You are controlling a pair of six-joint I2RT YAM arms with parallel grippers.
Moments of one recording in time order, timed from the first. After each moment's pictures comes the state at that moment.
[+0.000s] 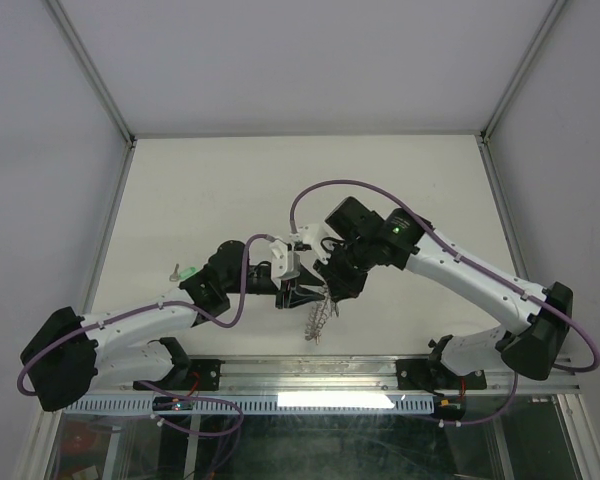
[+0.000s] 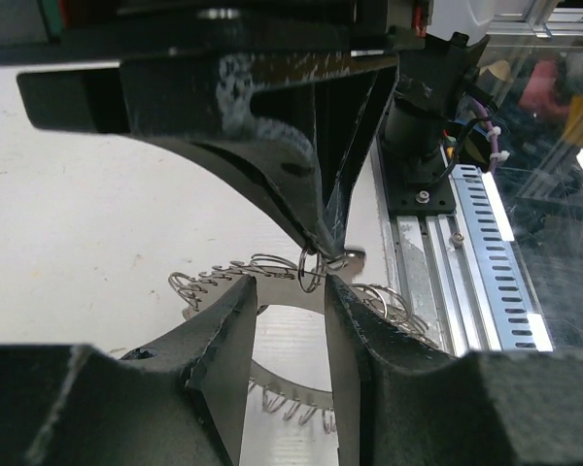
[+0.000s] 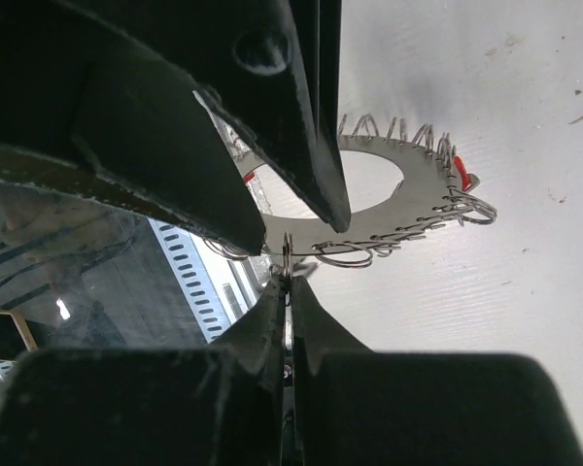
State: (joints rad) left arm -0.89 1.10 0.52 0.47 0.65 0.07; right arm 0.93 1.35 1.33 -1.13 -0.37 -0.17
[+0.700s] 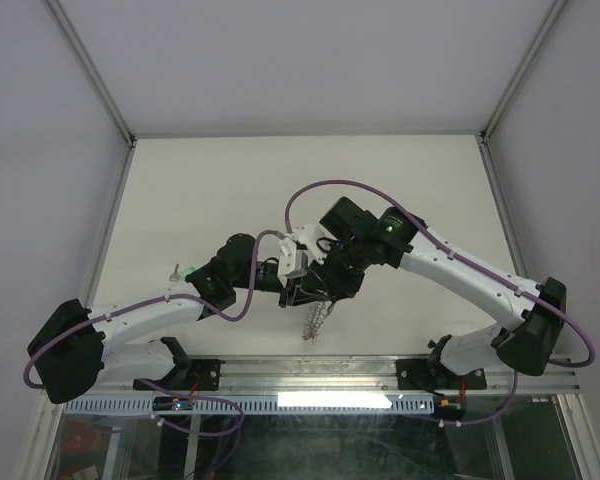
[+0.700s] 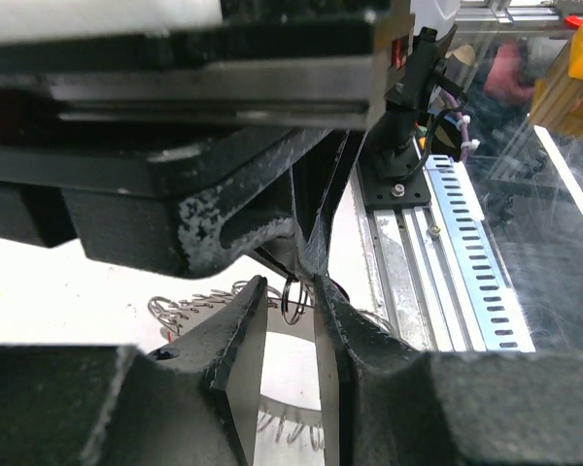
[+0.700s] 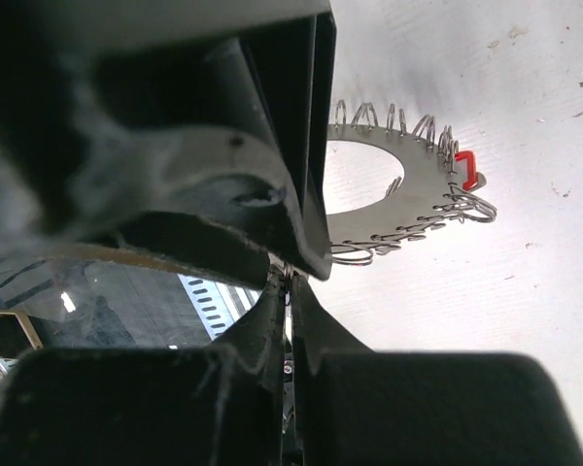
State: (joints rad) left arm -0.89 1.16 0.59 0.43 0.74 0.09; right arm 0.95 1.39 1.35 -1.15 -0.34 -0.15
